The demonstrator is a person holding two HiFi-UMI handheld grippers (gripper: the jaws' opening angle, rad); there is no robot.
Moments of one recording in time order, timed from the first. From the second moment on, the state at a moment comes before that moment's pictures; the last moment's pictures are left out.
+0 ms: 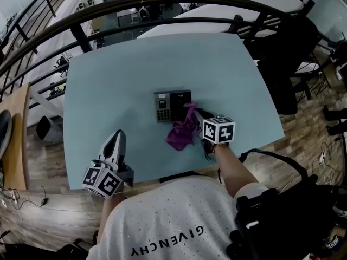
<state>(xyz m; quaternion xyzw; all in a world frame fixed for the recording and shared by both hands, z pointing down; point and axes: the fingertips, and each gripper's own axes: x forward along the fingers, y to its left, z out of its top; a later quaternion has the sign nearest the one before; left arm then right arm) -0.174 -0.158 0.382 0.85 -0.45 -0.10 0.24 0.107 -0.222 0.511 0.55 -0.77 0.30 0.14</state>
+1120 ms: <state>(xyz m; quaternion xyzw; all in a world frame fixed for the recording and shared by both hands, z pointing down) -0.186 -0.132 0.379 0.85 -0.46 -0.10 0.23 0.111 -0.182 0.548 0.54 -0.76 0.33 0.17</state>
